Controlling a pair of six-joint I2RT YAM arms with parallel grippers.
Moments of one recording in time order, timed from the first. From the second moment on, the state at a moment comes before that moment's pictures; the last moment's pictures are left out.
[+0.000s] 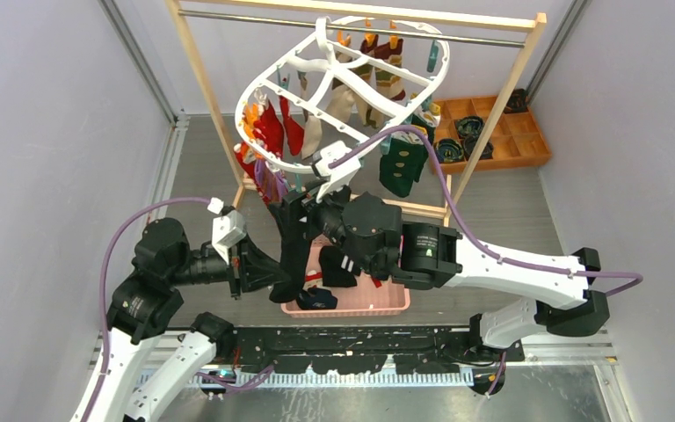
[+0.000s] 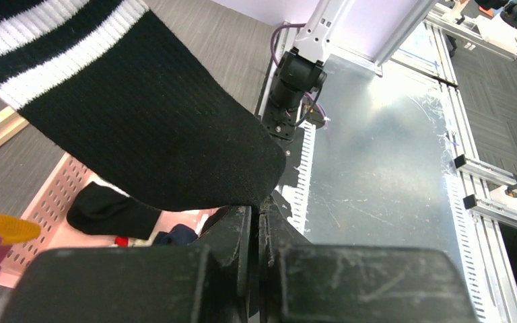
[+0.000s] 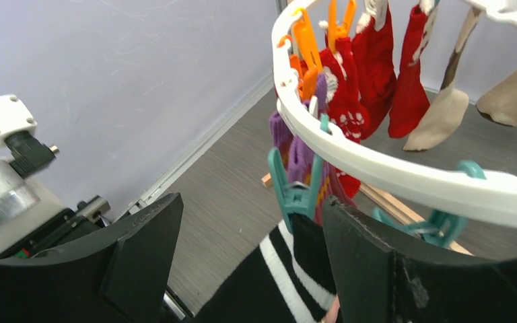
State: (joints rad) left arm -0.43 0.53 0.96 -0.66 0.96 -0.10; right arm 1.40 1.39 1.56 -0.21 0.66 0.26
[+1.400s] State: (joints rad) left arm -0.43 0.51 0.98 -0.68 1.00 -0.11; right arm 1.31 1.51 1.58 -0.04 0.62 0.21
